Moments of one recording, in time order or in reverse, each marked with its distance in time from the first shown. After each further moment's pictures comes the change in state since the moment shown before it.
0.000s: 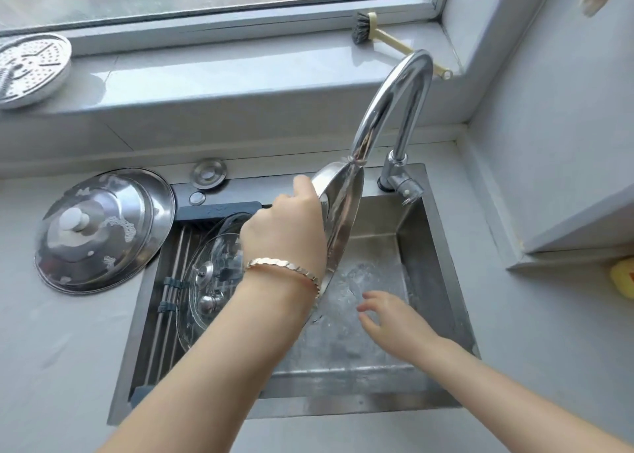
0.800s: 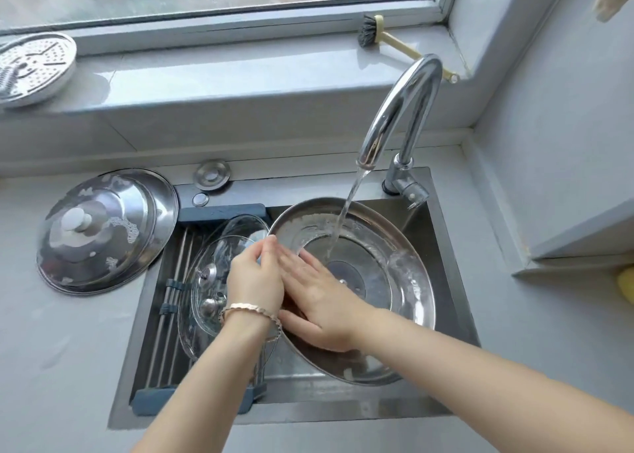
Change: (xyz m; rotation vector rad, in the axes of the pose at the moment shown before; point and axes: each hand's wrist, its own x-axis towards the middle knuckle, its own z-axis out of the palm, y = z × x) left_hand -0.022 -0.048 0.066 -0.982 -0.090 -0.531; right_hand 0.039 -0.082 0.000 -0.066 0.183 -0.740
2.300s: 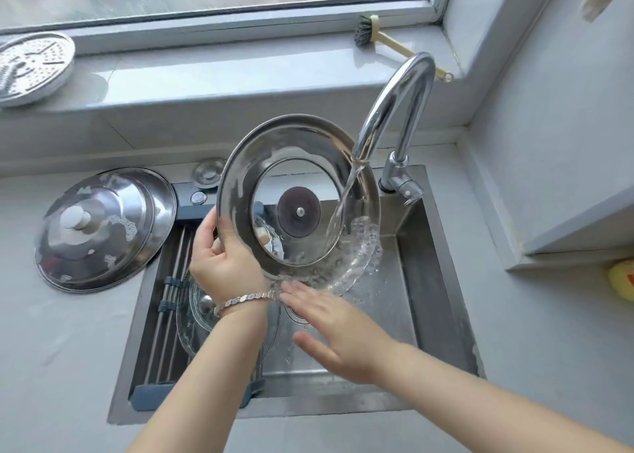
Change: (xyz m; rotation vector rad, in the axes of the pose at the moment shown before) left_hand -0.002 0.016 0.001 -0.456 0.572 0.076; right_hand -0.049 -0.007 0.011 0.098 -0.003 0.049
